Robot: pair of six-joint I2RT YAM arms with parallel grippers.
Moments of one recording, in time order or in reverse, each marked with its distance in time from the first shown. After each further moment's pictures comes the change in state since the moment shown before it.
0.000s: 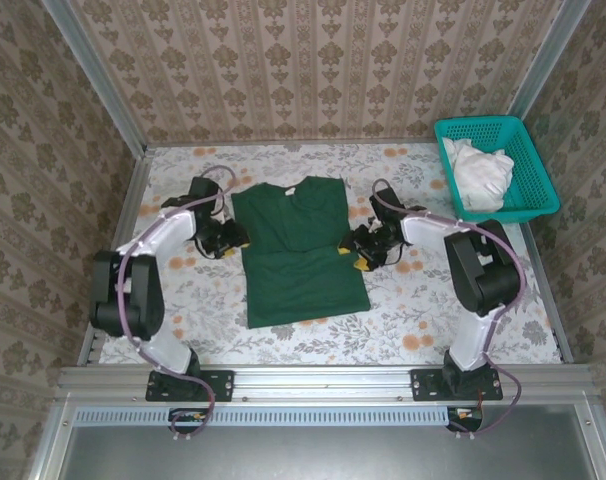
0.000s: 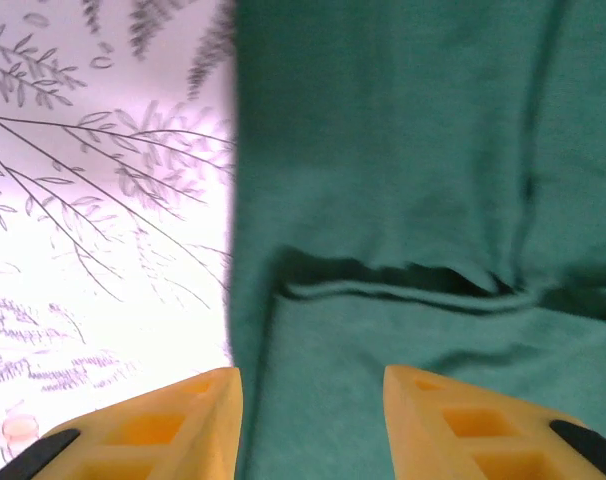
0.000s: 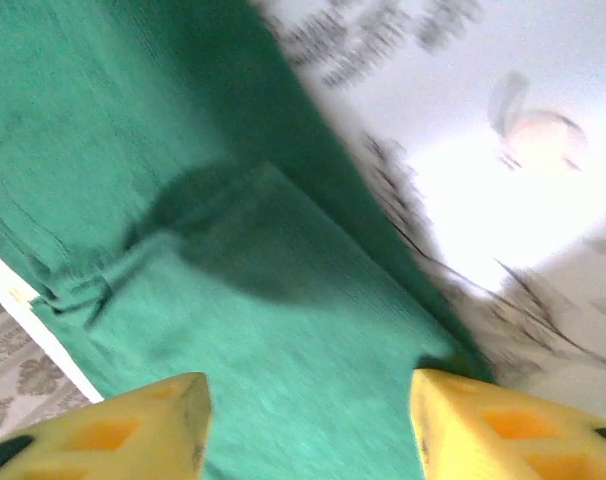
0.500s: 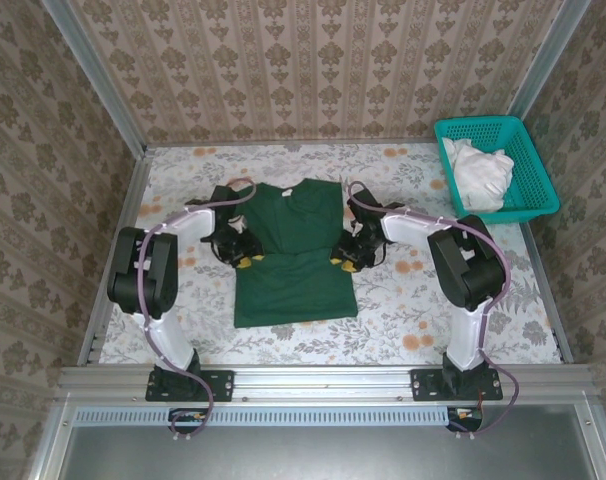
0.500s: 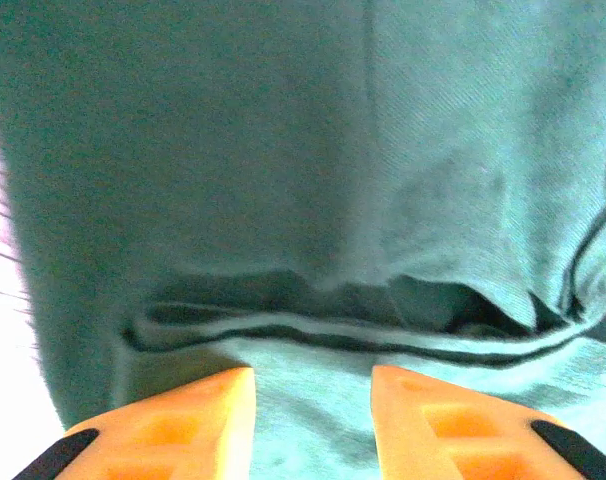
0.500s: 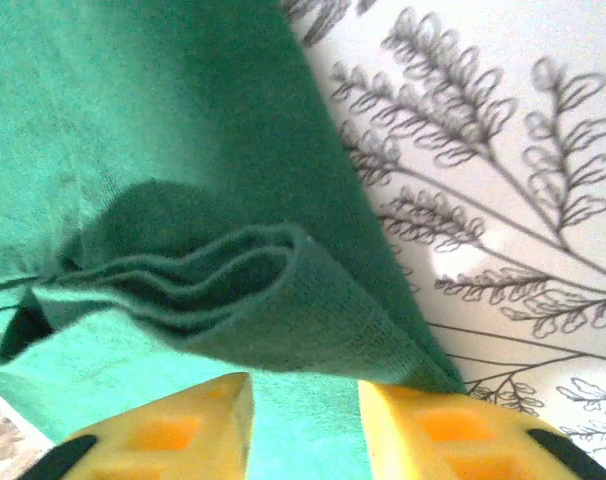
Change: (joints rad) left arm -0.041 0.213 0.016 0.032 0.040 -0.008; right arm 0.084 0.134 0.158 -0.120 0.067 -0.050
